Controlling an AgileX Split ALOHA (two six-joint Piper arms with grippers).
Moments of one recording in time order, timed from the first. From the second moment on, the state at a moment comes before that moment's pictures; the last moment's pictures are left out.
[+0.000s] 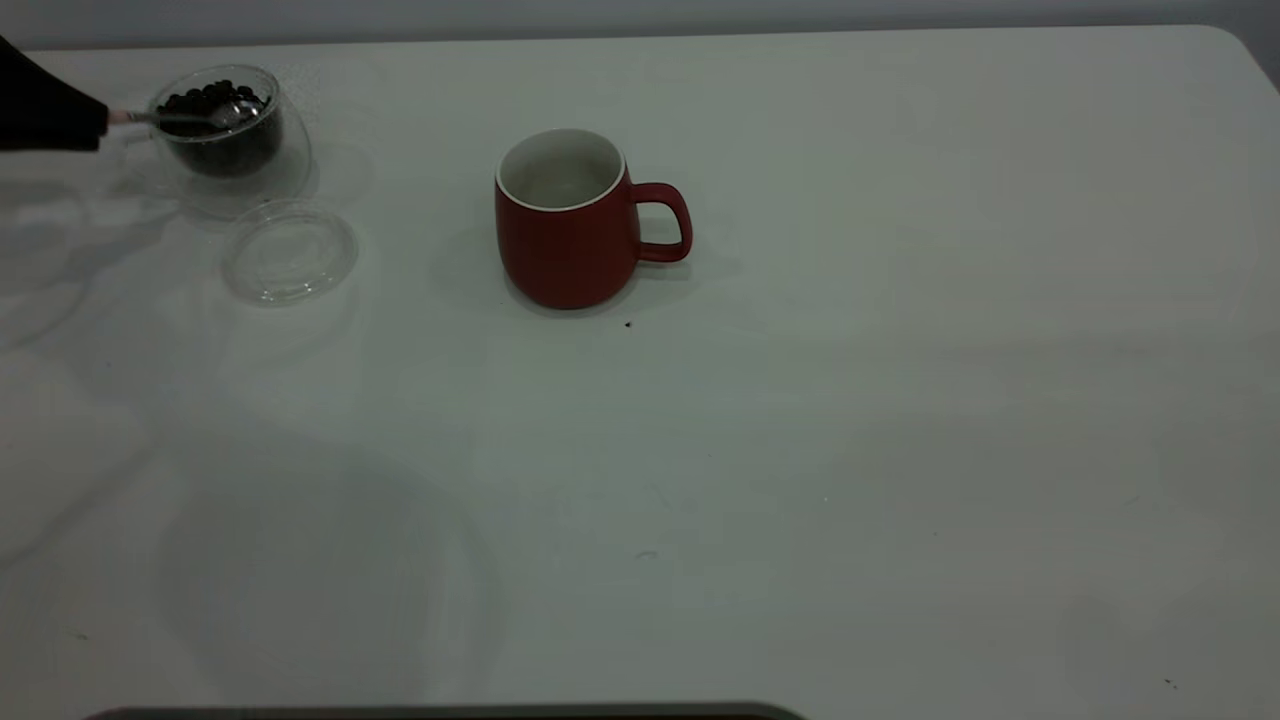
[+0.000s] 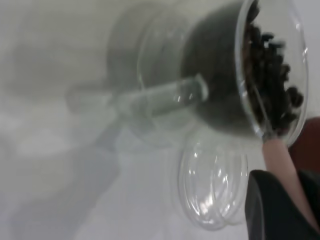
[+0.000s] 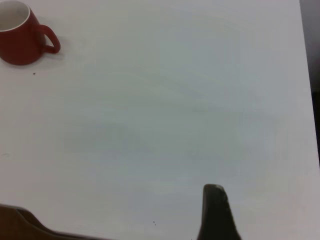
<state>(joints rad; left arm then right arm) 0.46 2.55 -1.73 -1.07 0.99 1.00 0.13 0.03 -0.47 0.01 1.12 -0.03</state>
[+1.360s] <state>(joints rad) 0.51 2.57 -1.74 -1.11 1.14 0.77 0.13 0.03 -0.47 0.01 1.12 -0.03</state>
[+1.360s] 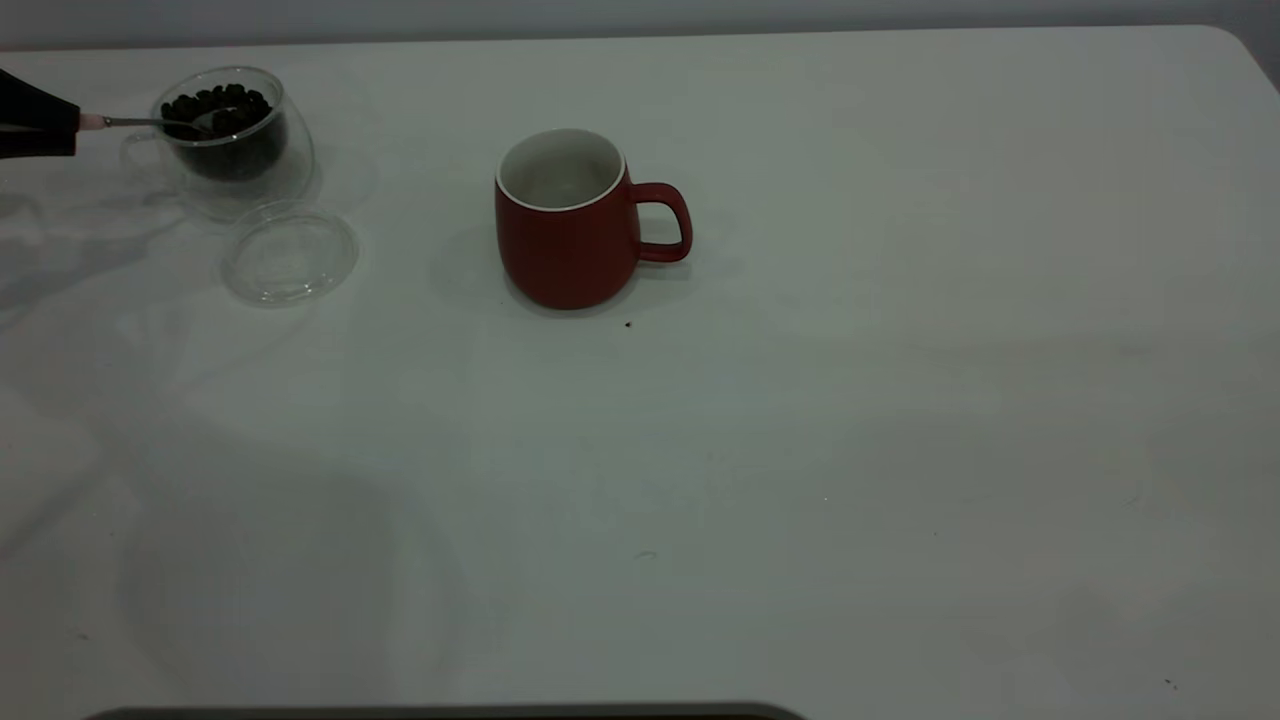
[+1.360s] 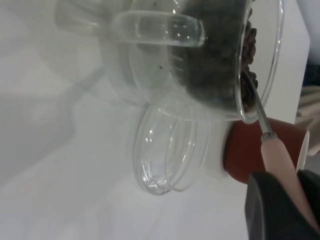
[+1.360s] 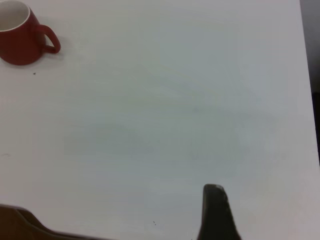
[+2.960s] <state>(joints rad) 0.44 2.57 -1.74 -1.26 1.16 0.75 0.13 0.03 -0.47 0.01 1.12 -0.03</state>
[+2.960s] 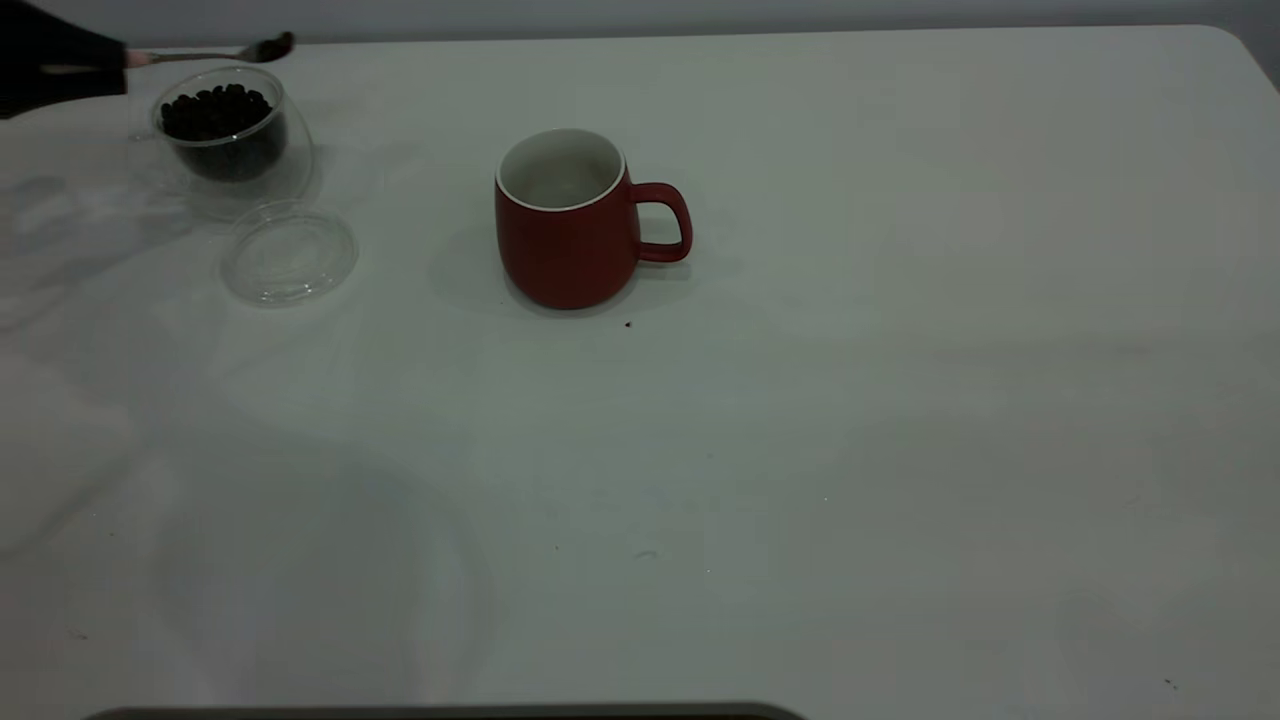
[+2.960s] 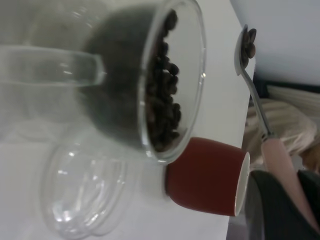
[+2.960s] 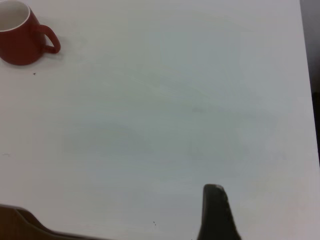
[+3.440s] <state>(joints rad) 0.24 2.57 -1.74 -1.26 1.16 0.74 0.13 0.03 -0.47 0.01 1.12 -0.03</state>
